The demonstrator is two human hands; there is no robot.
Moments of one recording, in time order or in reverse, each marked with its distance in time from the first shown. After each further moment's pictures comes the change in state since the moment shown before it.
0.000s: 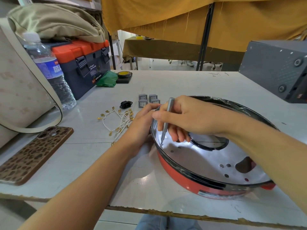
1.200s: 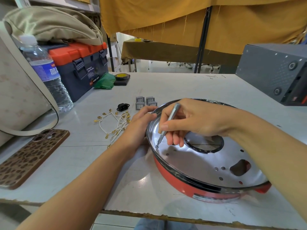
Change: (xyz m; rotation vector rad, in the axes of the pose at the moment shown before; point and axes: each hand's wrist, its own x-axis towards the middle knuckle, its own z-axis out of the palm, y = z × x) left_hand 0.002 0.000 -0.001 0.093 0.059 -0.049; right_hand -0.008 0.006 -0.017 0.153 -0.157 0.000
